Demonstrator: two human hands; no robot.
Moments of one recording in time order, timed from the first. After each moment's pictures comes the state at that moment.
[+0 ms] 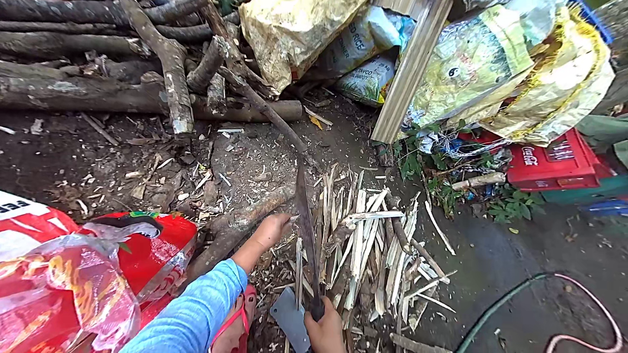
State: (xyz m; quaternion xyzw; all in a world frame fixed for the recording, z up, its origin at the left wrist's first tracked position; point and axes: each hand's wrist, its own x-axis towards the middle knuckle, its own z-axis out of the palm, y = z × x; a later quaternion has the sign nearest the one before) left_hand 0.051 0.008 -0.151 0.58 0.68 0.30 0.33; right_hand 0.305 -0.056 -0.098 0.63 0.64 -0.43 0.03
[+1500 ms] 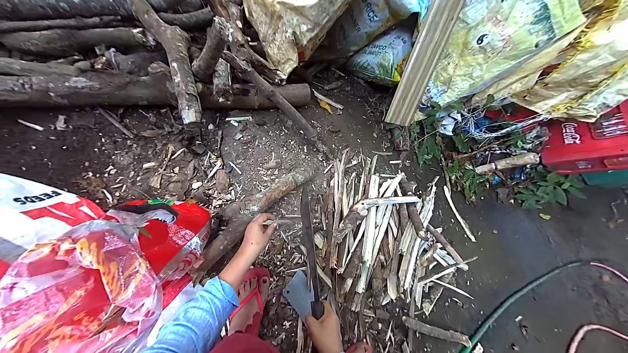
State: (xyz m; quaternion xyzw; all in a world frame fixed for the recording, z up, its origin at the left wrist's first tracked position) left_hand 0.055 -0.066 -0.170 0.35 0.77 0.41 0.35; right_hand 0.326 -0.094 -0.155 0.66 0.57 -0.48 0.08
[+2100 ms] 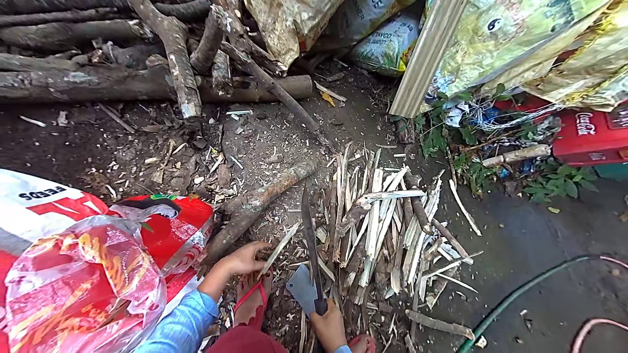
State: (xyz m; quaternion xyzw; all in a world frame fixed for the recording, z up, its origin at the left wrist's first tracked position) left_hand 0.037 -0.125 -0.201 0.43 0.64 0.18 0.60; right_hand 0.339 -0.093 -0.174 0.67 0.55 -0.49 0.11
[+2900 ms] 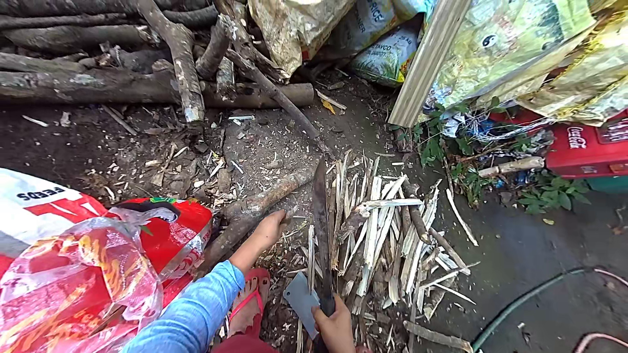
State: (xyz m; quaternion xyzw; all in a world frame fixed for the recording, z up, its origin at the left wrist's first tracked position) left_hand 0.047 -0.034 -0.164 0.49 0.74 0.23 0.41; right_hand 0.324 -0.081 -0.125 0.64 0.55 -0.53 -0.06
